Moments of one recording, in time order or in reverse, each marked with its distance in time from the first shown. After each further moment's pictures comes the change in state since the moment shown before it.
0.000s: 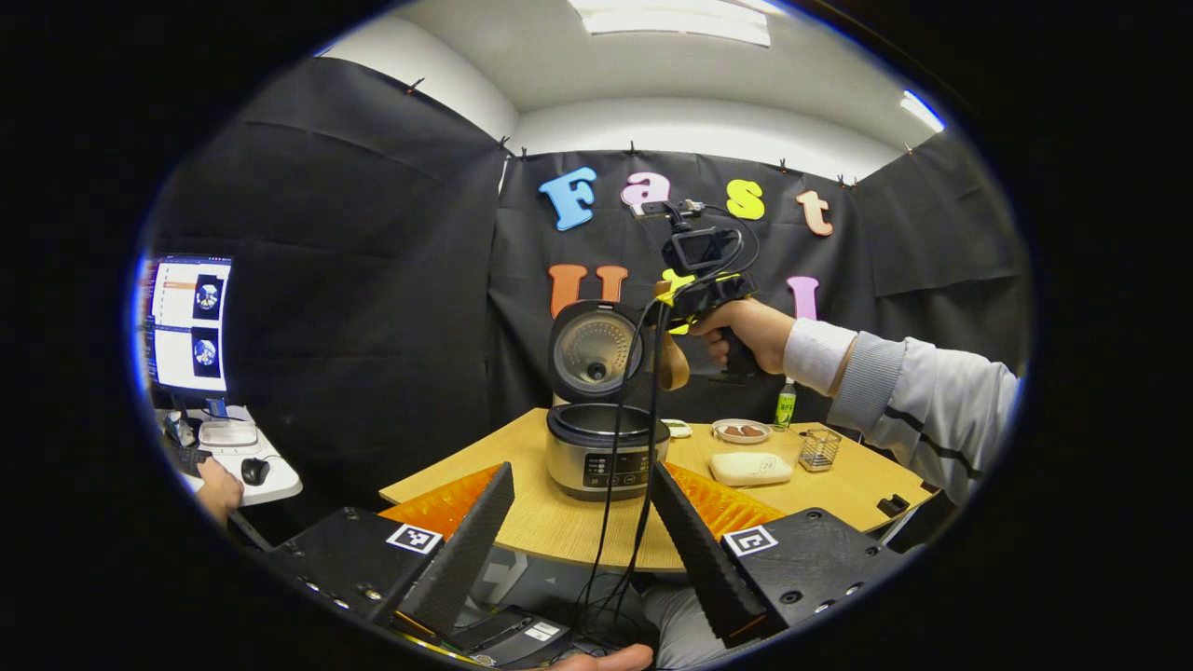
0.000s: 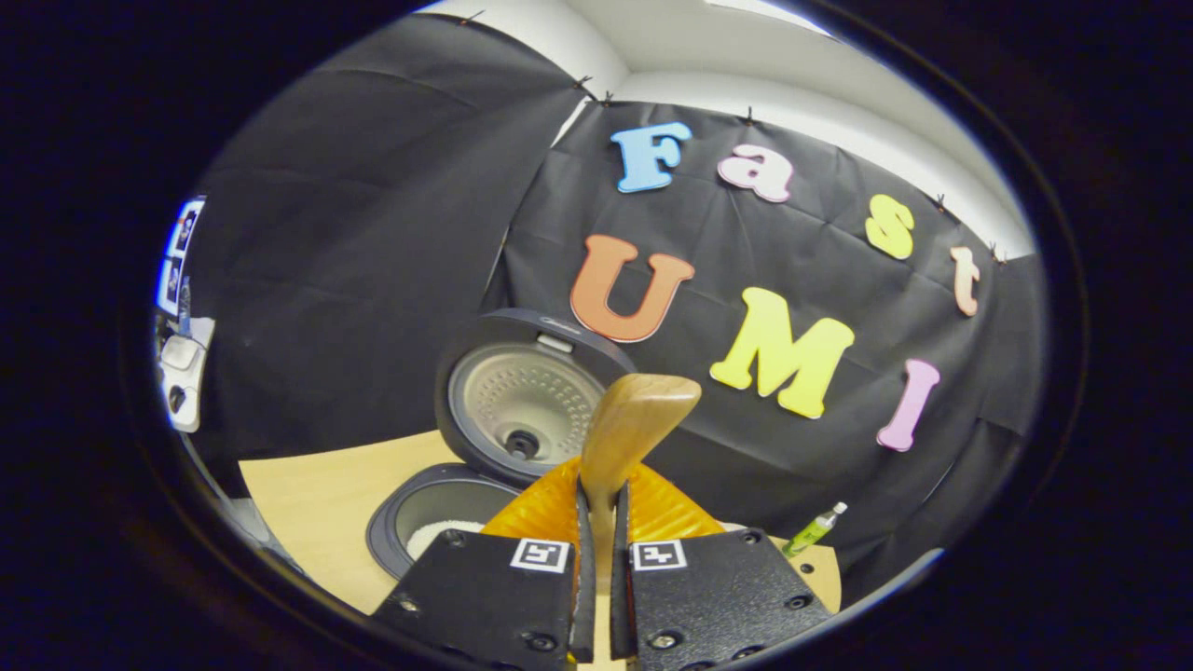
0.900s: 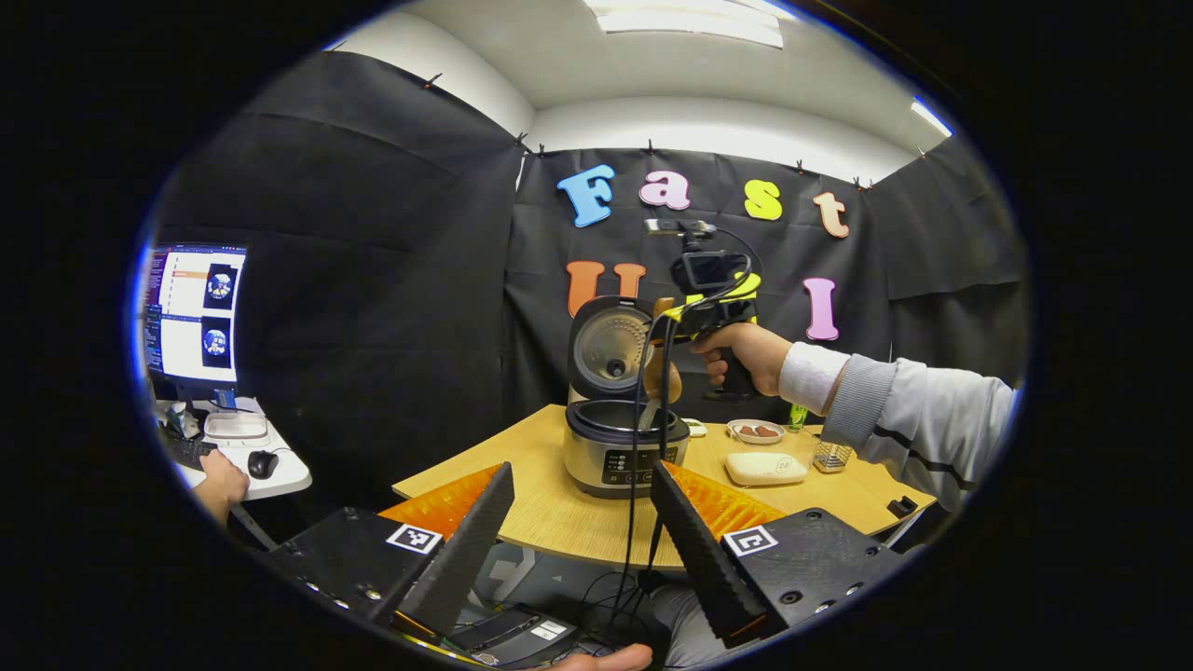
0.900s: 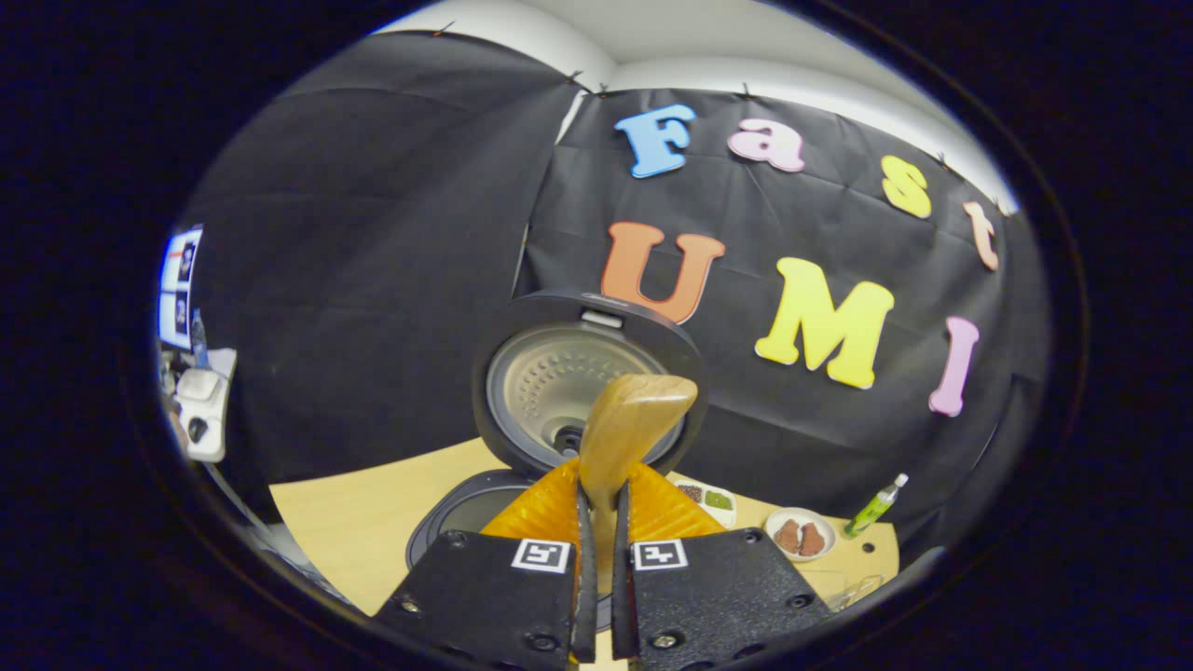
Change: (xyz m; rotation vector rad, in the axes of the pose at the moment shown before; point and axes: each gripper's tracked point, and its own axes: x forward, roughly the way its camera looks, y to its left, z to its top) left arm 0.000 0.029 -0.010 -0.017 0.015 0.038; right arm 0.030 0.092 -0.022 -0.042 0.011 0.139
